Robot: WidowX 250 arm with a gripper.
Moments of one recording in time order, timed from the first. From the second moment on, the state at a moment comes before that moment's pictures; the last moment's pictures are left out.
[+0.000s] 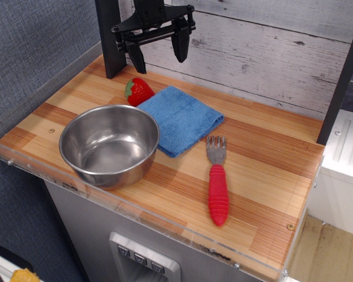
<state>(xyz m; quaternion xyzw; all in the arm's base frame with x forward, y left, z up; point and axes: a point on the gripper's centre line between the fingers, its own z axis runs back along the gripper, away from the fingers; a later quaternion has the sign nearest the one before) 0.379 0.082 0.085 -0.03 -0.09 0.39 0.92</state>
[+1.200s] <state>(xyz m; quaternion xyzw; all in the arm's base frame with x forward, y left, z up) 0.373 0.127 0.031 -0.01 -0.03 0.43 0.90</state>
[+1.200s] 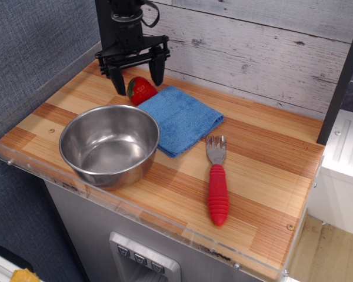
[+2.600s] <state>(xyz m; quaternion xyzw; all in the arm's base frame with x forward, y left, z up) 0.368 0.118 0.051 -0.01 -0.08 0.42 0.90</state>
